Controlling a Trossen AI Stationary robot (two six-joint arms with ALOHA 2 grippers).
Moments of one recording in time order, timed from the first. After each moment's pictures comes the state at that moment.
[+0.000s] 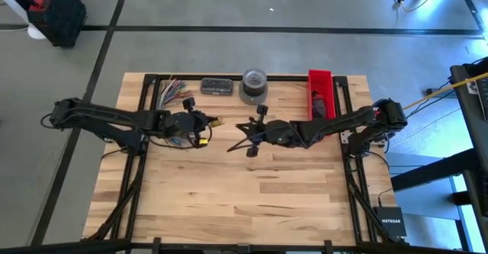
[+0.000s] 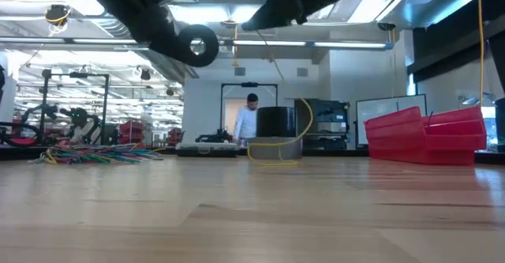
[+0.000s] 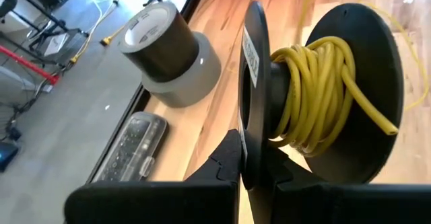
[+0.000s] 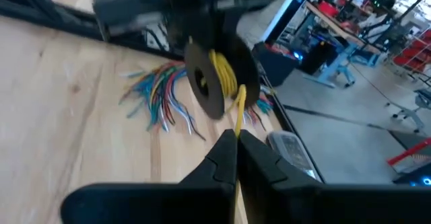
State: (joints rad) left arm -0.03 1.09 0.73 -0.27 -0.56 0.09; right arm 0.11 1.60 1.03 0.27 0.45 -0.29
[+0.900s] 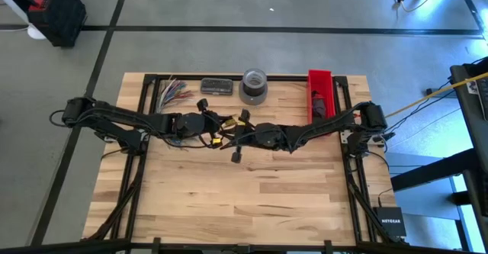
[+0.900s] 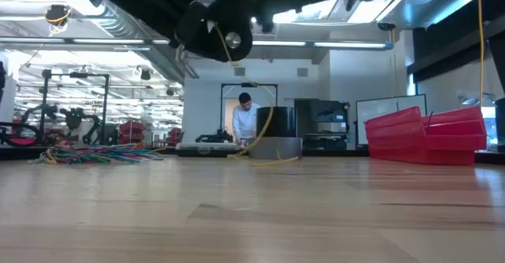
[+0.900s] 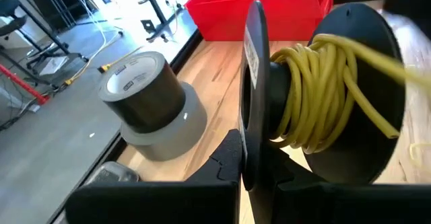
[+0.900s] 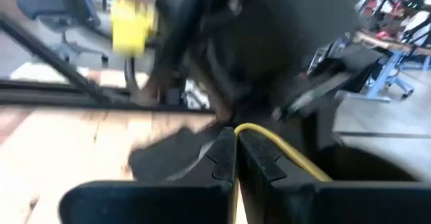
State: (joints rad) left arm -0.02 1.28 0.73 0.12 -0.53 0.08; right arm 0.11 1.81 1.14 0.53 0.31 -0.13
